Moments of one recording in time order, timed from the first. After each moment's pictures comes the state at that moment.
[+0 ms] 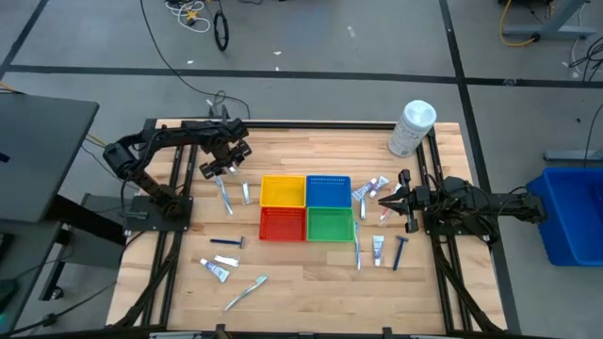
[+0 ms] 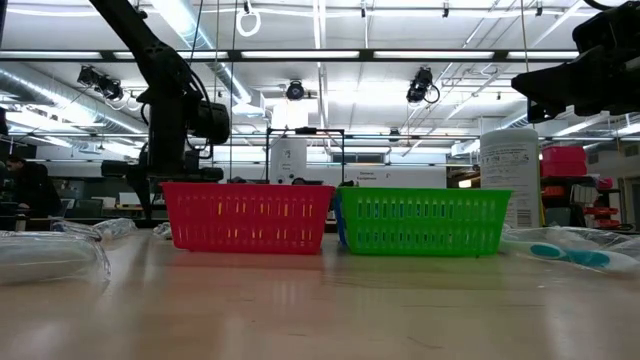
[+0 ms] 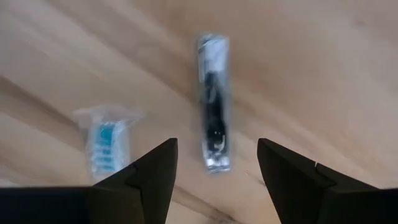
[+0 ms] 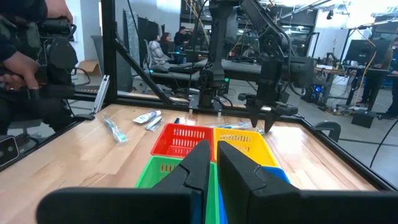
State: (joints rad) left arm 0.77 1.57 0.83 -0.74 0.00 -1.40; right arm -0.01 0.01 0.01 0.02 -0.08 -0.09
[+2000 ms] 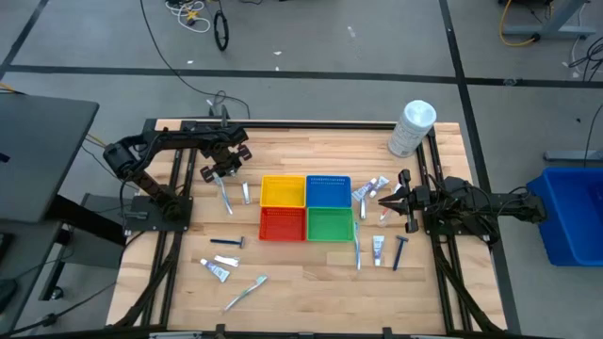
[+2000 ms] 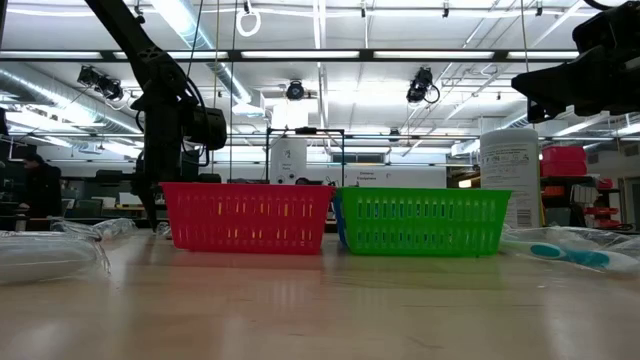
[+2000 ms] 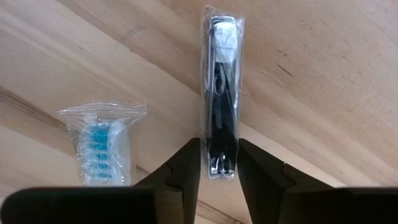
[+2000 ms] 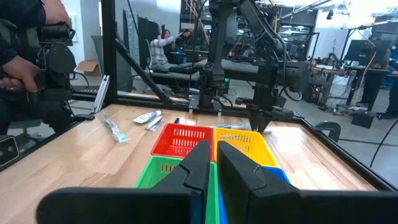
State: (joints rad) left arm 0.76 1.57 0.77 -0.66 0.02 -1.39; right arm -0.01 0.01 0.01 0.03 -0.08 -0.09
